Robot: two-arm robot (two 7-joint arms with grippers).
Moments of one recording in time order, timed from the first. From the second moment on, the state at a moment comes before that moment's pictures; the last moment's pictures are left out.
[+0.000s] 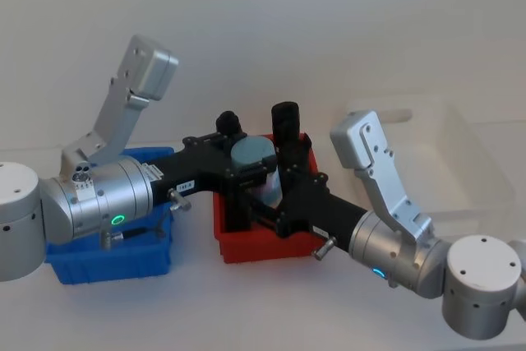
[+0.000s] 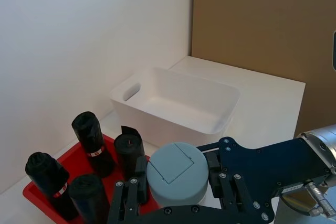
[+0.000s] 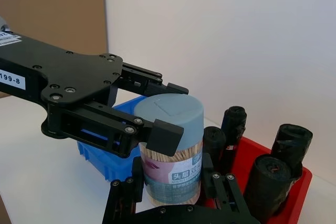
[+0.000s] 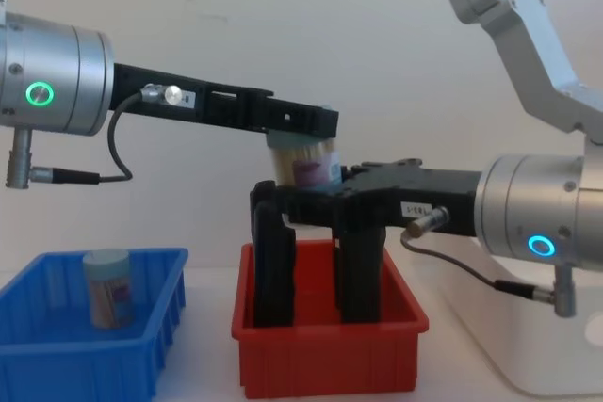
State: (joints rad) left arm -0.47 0.41 0.30 -1.63 -0.39 0.52 -0.65; right arm 0.31 0.14 -0.37 -1.54 0.08 0.19 0.48
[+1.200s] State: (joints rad) left arm -0.47 0.41 0.30 -1.63 -0.39 0.52 -0.65; right arm 0.30 0.16 -0.36 -1.57 0.11 0.20 0.36
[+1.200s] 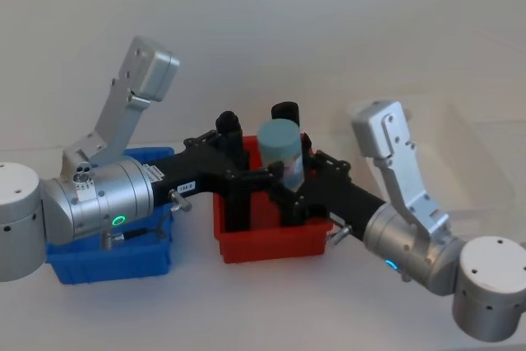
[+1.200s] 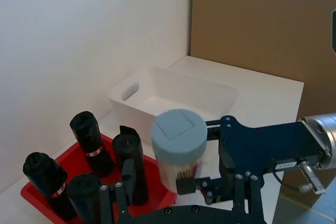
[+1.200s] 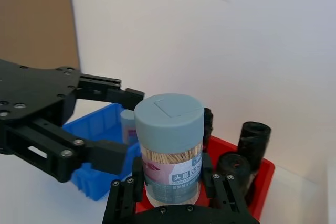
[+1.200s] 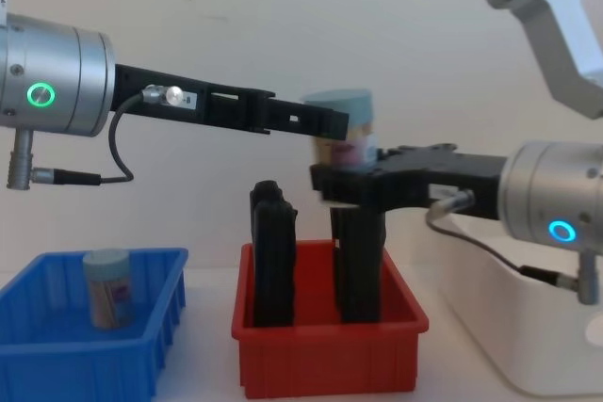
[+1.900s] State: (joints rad) left arm -0.47 0.41 0.30 -1.63 -0.39 0.52 -0.65; right arm 0.24 0.25 -0.26 -1.62 0.21 0.18 0.16
